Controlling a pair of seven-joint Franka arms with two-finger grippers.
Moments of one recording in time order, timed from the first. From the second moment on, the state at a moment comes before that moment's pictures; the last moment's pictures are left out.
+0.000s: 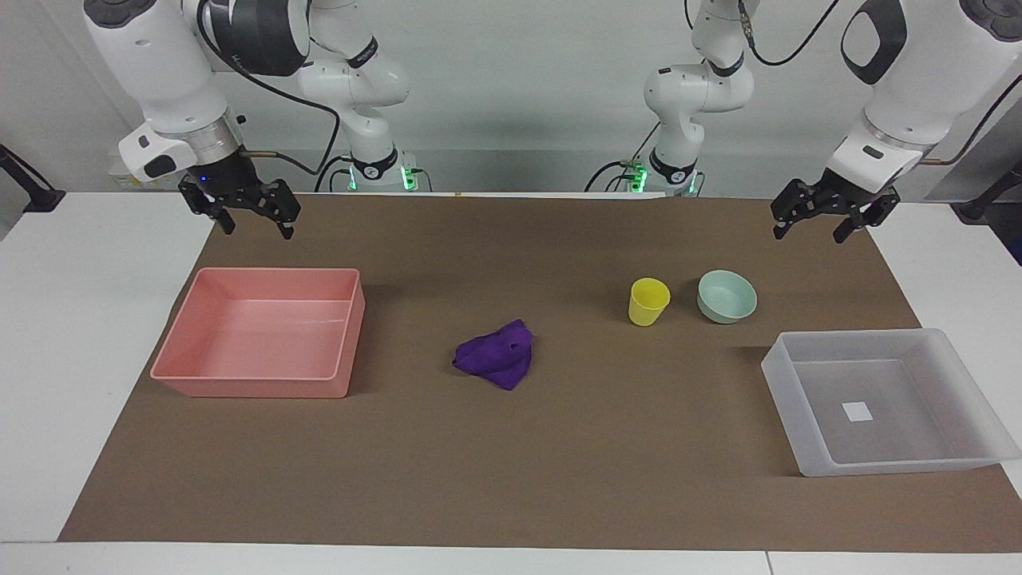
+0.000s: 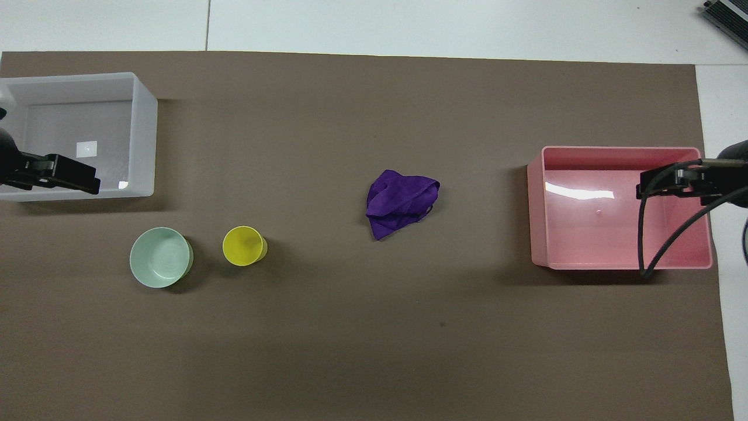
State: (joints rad) left arm -0.01 0.02 -0.05 -1.57 -0.02 1.57 0.07; right arm 0.05 -0.02 -0.09 -1.67 -0.01 1.65 0.07
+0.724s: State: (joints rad) left arm -0.01 0.03 -0.05 -1.57 -0.02 1.55 0.07; right arm 0.07 -0.02 -0.09 -1.67 -0.01 1.66 0.07
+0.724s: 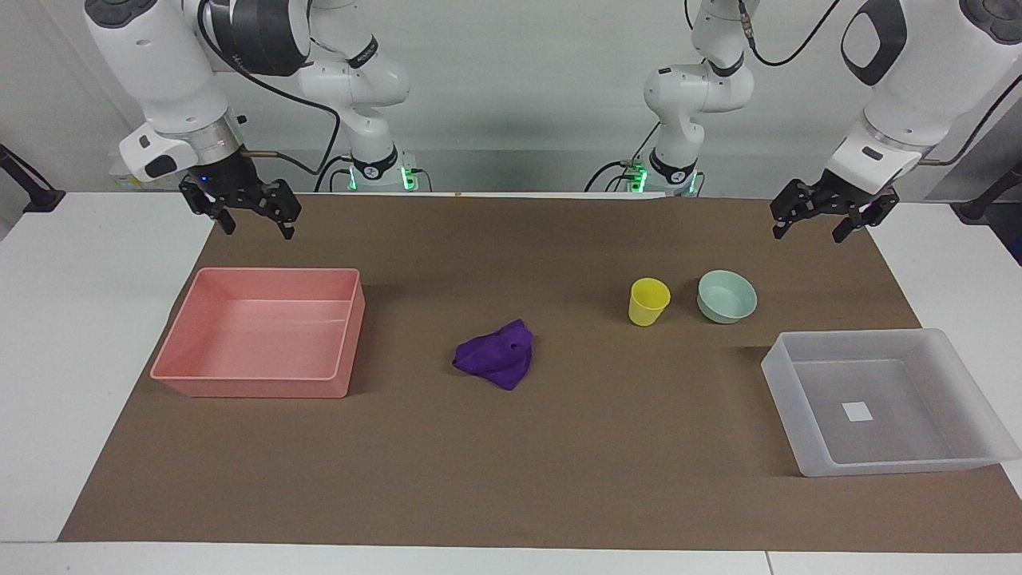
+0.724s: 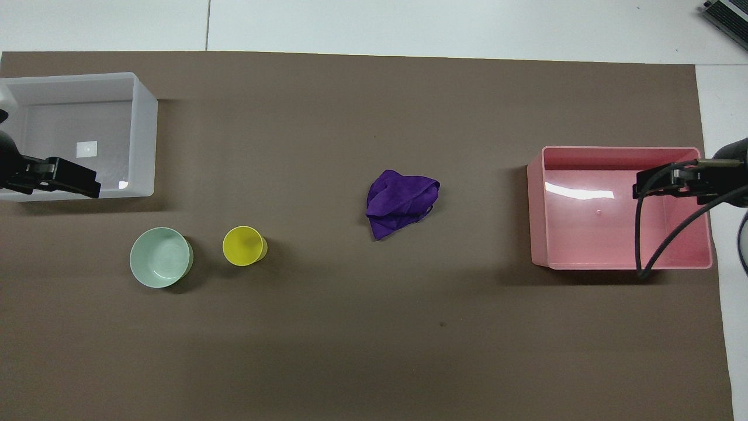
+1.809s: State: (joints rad) left arm 0.10 0.04 -0.04 -1.84 -0.04 1.56 0.07; right arm 0.20 -0.06 -0.08 -1.85 -0.01 1.90 0.16
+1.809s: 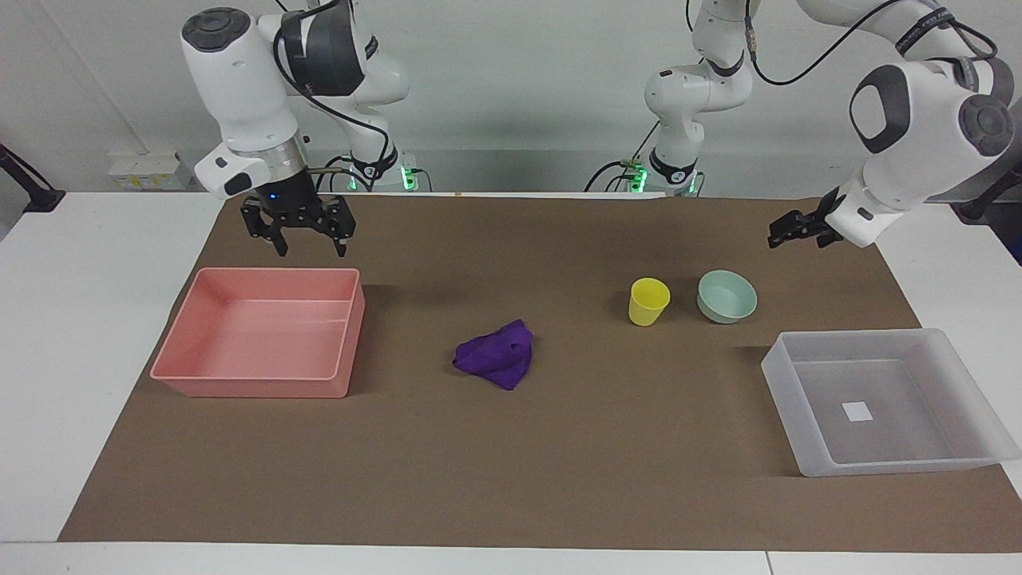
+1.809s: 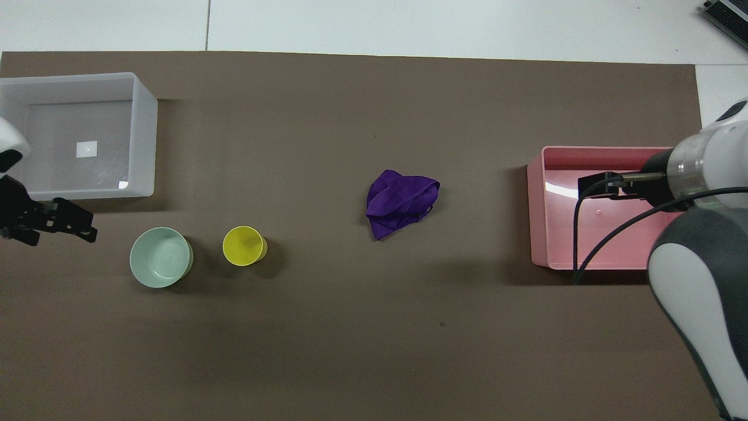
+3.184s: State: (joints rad) left arm 0.10 0.09 -0.04 -2.13 -0.05 1.94 0.07; right arm 0.58 0.42 -0.07 -1.88 -0.01 2.62 0.46
